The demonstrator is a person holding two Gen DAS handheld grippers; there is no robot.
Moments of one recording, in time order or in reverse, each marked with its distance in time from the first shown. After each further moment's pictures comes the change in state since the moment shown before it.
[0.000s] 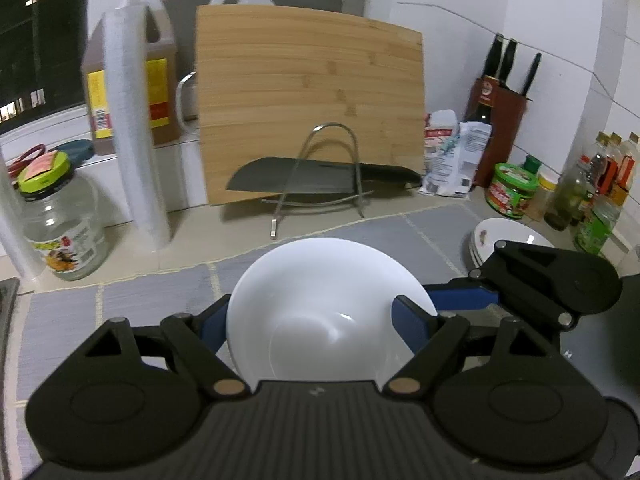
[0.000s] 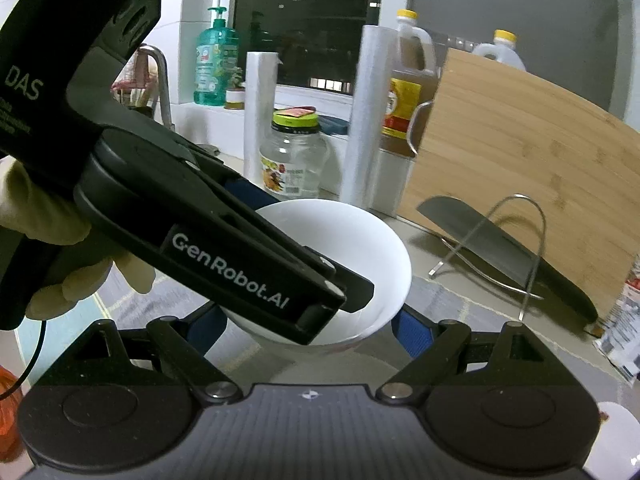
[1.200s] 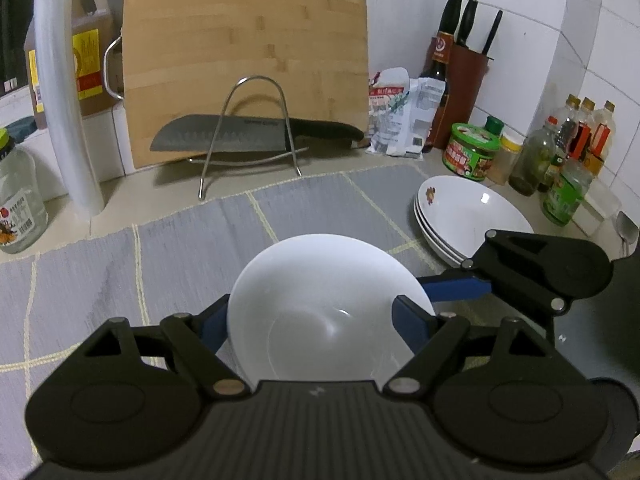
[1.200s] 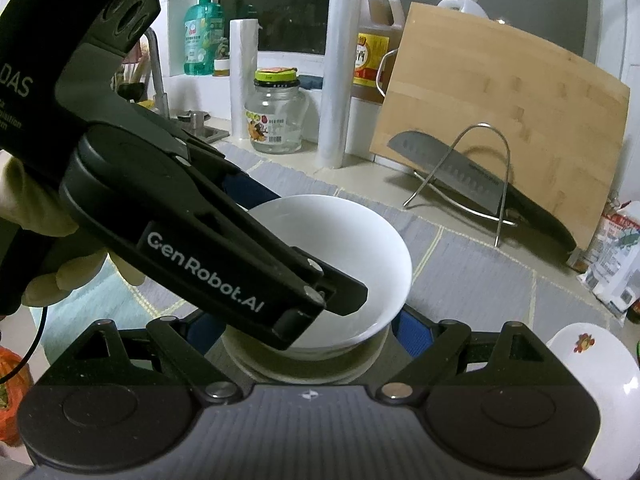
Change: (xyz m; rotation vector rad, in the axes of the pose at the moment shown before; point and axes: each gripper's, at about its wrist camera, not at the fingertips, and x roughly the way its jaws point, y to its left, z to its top) left arm 0.020 -0.057 -0.023 0.019 0.082 -0.075; right arm -0.027 -0.020 -0.042 0.052 0.093 0.005
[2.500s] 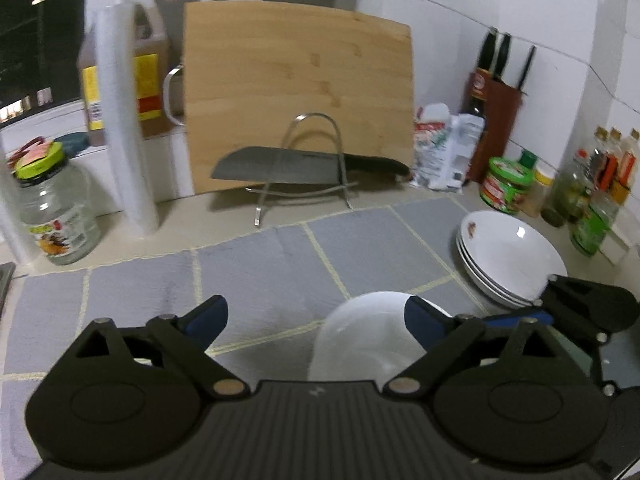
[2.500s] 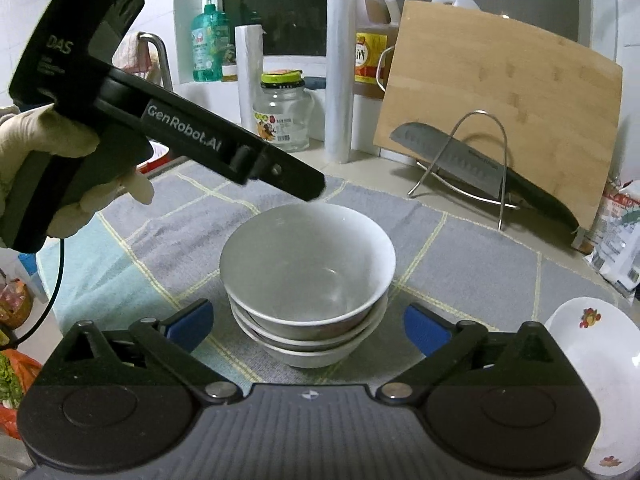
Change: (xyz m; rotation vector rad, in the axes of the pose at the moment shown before) left arm -0.026 0.031 0.005 -0.053 -0.095 0.102; right arm -0.022 -0.006 -0.016 0.030 -0.019 0.046
